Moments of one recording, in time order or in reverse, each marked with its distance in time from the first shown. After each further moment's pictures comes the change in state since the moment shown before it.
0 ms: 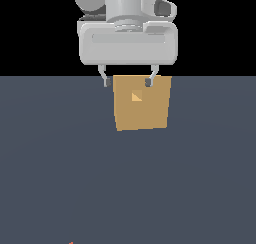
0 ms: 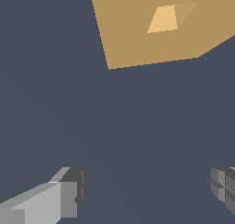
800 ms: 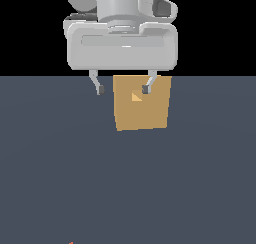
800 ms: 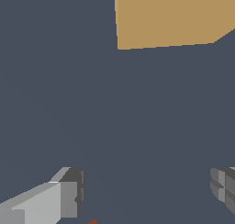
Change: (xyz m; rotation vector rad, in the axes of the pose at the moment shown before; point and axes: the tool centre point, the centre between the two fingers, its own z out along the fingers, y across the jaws) arm -0.034 -0.010 0.012 0.000 -0.001 -0.062
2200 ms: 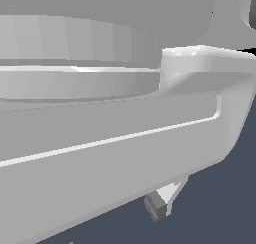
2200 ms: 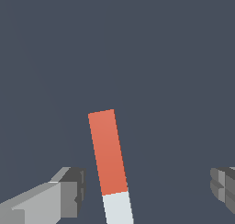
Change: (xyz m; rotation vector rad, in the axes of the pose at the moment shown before) arm -0.210 -0.027 0.068 0.002 -0.005 -0.353
